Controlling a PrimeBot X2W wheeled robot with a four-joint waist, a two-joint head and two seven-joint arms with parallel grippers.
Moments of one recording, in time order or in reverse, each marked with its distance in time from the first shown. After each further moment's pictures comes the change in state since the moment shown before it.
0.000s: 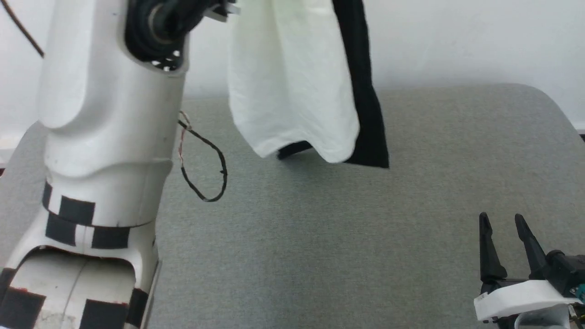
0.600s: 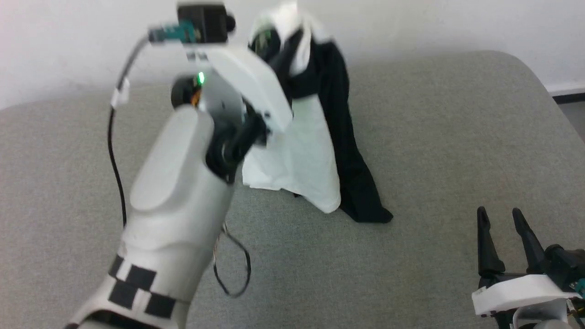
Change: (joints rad) left arm 0.284 -0.050 -0.114 0.133 -0.005 0.035 -0.237; right arm -0.017 0.000 0.013 0.002 0.016 0.000 0.000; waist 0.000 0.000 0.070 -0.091
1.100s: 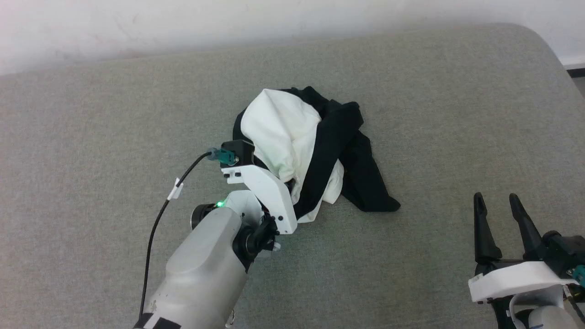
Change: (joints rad) left arm 0.231 -0.006 -0.206 0.288 -0.084 0.127 -0.013; right arm -0.046 0.000 0.009 0.007 0.000 0.000 0.000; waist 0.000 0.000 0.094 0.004
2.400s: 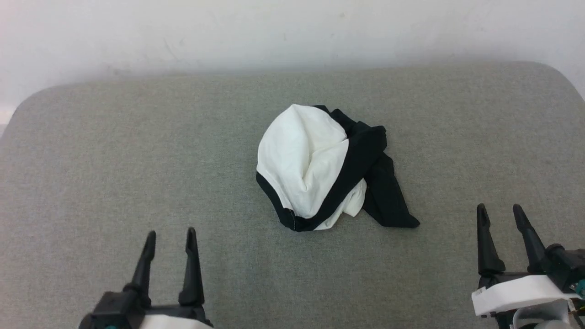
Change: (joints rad) left arm 0.804 0.107 0.411 -0.855 0.520 0.045 -0.514; right arm 0.048 0.000 -0.006 -0.049 -0.019 0.000 0.000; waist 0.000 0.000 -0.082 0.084
